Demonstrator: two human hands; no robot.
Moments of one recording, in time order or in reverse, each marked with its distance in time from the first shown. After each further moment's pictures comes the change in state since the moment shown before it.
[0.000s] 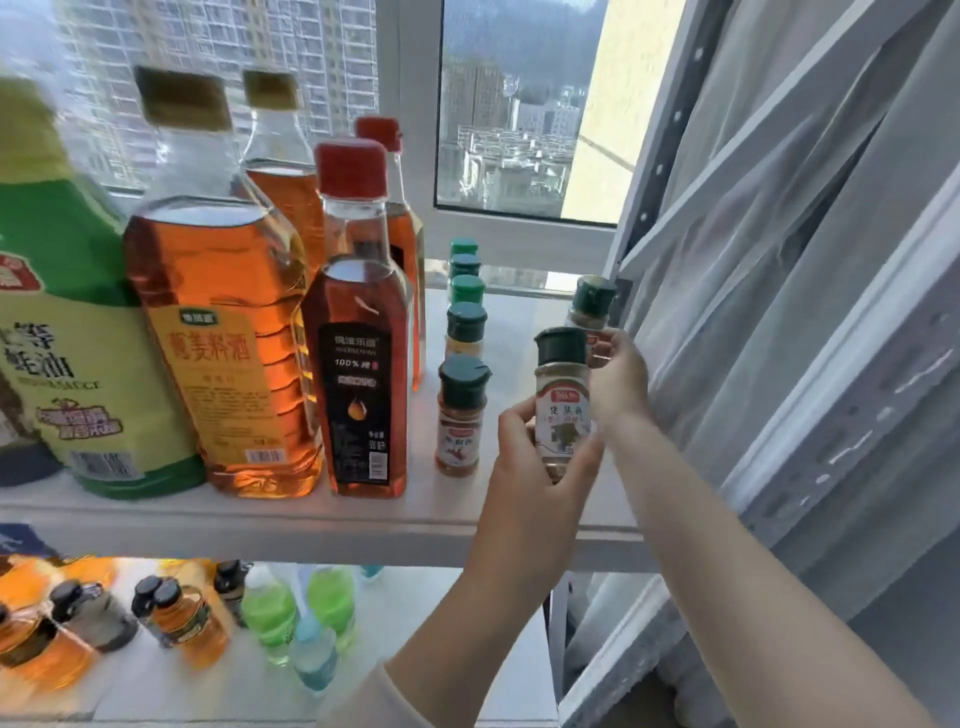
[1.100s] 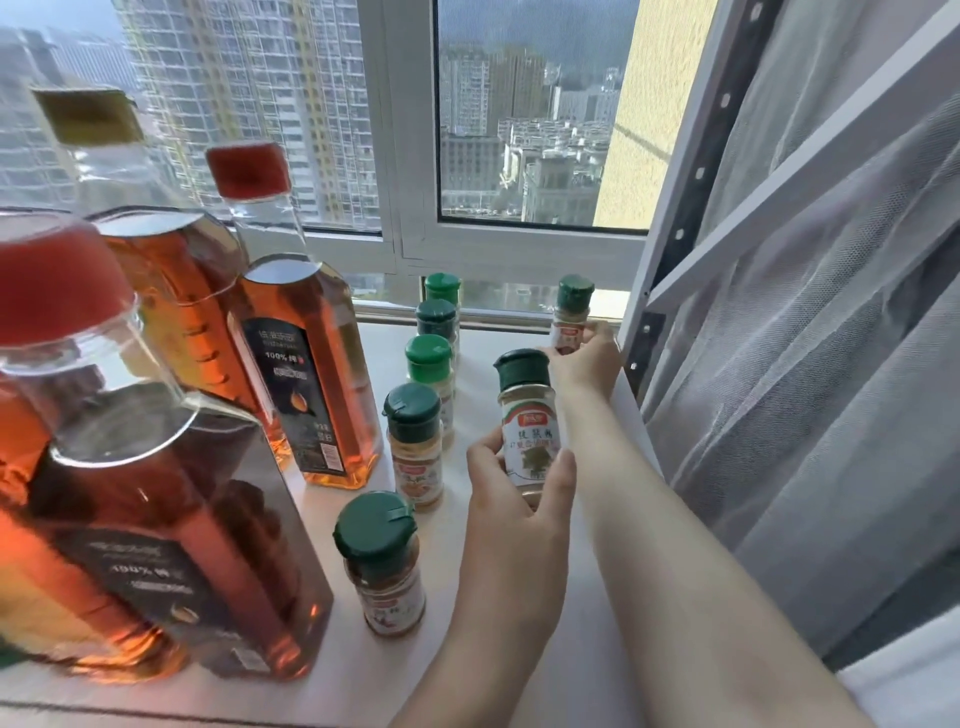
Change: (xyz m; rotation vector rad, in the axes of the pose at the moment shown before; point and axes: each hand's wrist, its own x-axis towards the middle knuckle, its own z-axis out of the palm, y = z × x) left_hand 0.104 -0.017 0.033 -0.006 0.222 -0.088; right_hand 0.171 0.045 0.067 -0.145 0.145 0.033
